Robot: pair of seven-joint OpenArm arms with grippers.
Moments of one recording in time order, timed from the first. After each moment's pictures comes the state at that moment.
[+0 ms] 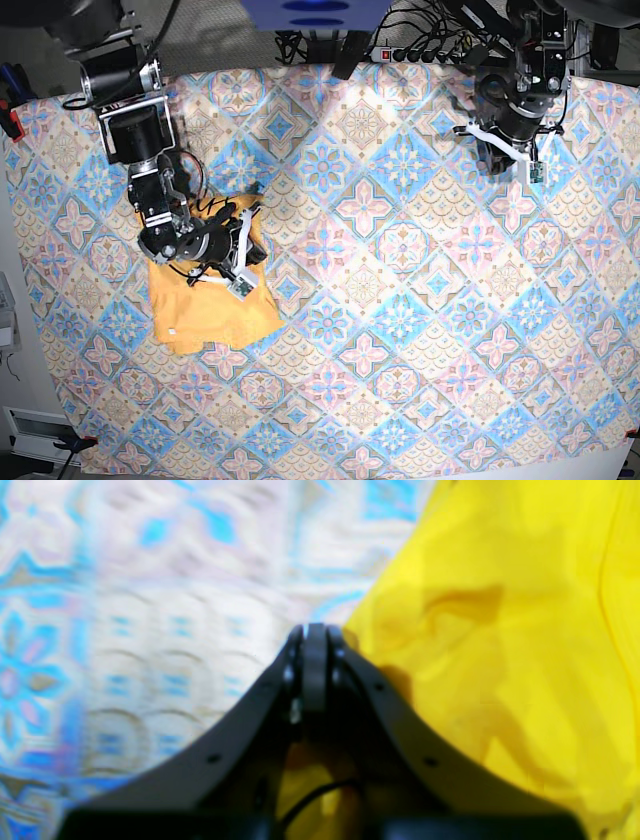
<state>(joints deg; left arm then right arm) 30.6 -16.1 -9.6 100.4 -23.9 -3.3 27.9 18.5 11.9 -14.5 51.4 -1.2 40.3 -20.9</state>
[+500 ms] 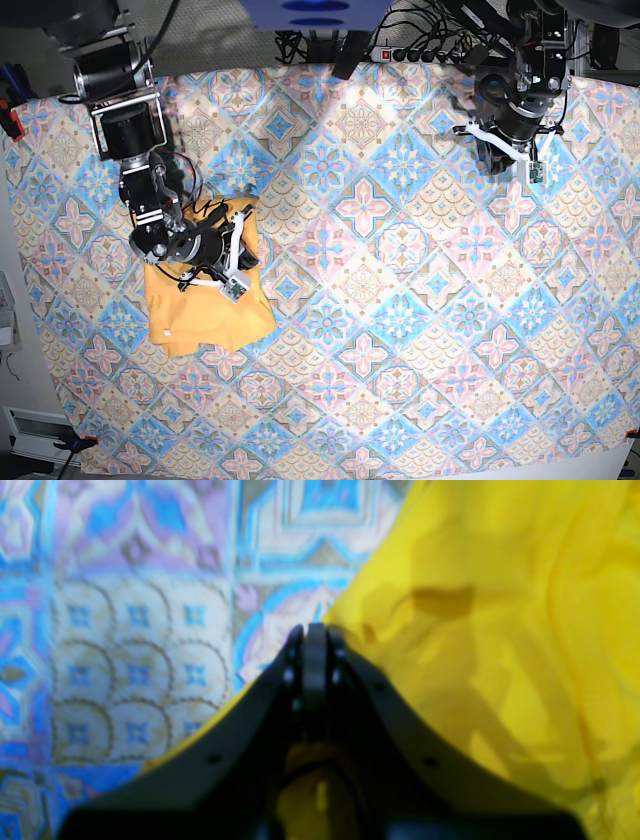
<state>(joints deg) 30.6 -16.1 -9.6 100.4 -24.0 -3.3 27.9 15.8 13.6 -14.5 57.6 -1.1 39.9 -22.9</state>
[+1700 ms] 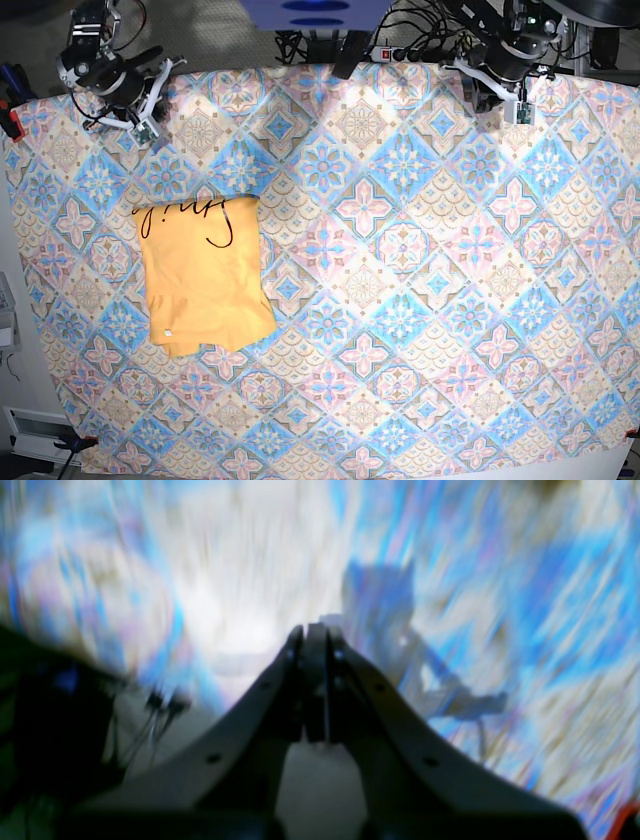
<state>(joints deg) 47.7 -16.6 -8.2 110.1 -24.5 -3.5 27.6 -34.2 13.2 18.3 100.8 -1.0 40.3 -34.2</state>
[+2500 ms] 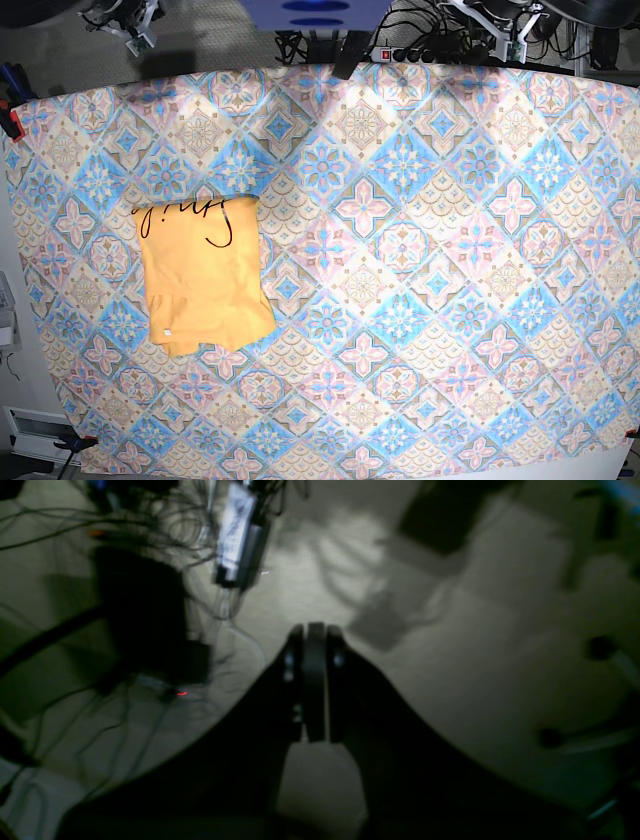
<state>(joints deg) 58.2 -16.8 -5.4 102.5 -23.7 -3.2 26.6 -48.1 13.2 20.6 87.2 0.2 40.1 -32.7</state>
